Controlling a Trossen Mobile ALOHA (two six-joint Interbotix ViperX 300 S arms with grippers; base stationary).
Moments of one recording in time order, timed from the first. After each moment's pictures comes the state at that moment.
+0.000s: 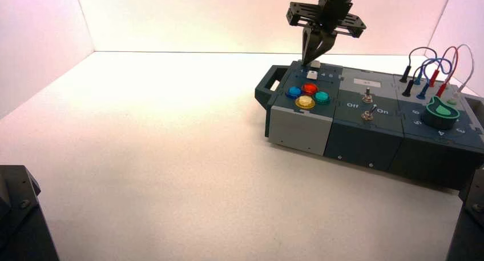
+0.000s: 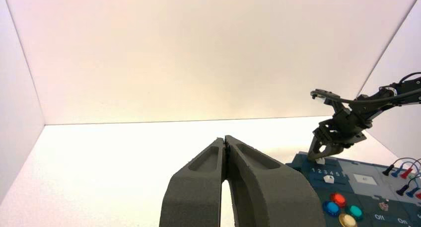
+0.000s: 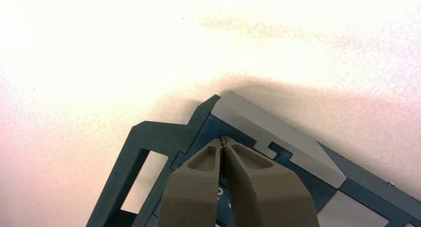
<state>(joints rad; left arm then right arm) -0.26 -1.34 1.23 -0.19 0.30 0.03 0.28 0.27 0.41 0.22 0.61 0.03</state>
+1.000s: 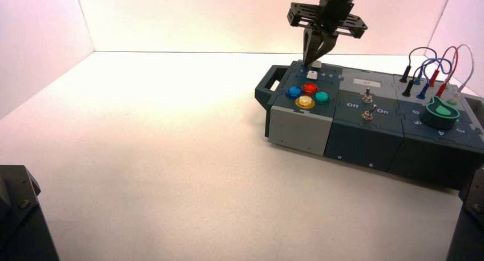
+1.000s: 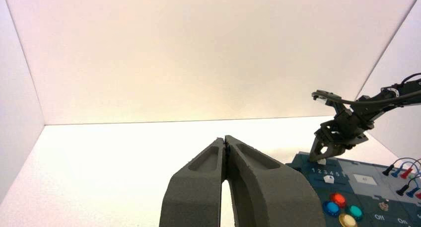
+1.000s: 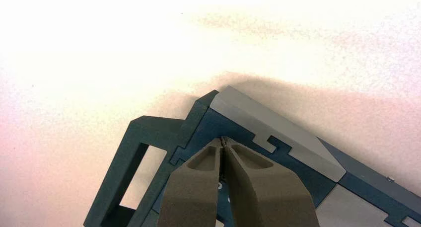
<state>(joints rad) -0.26 -1.34 1.23 -0.19 0.30 0.03 0.28 0.26 0.42 0.22 0.61 0.03</state>
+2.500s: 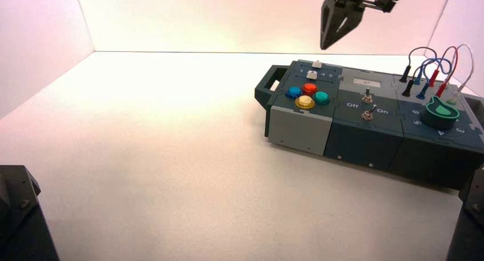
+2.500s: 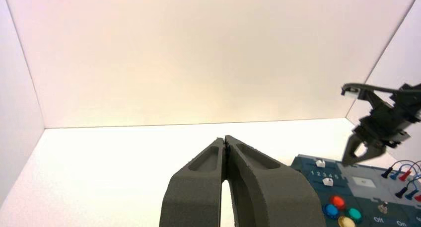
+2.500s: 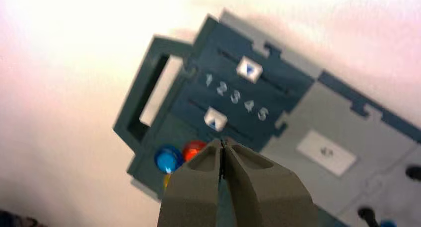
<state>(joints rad) -0.26 -1.36 1.23 -0.19 0.30 0.03 0.28 0.01 0.53 0.21 0.84 0.04</state>
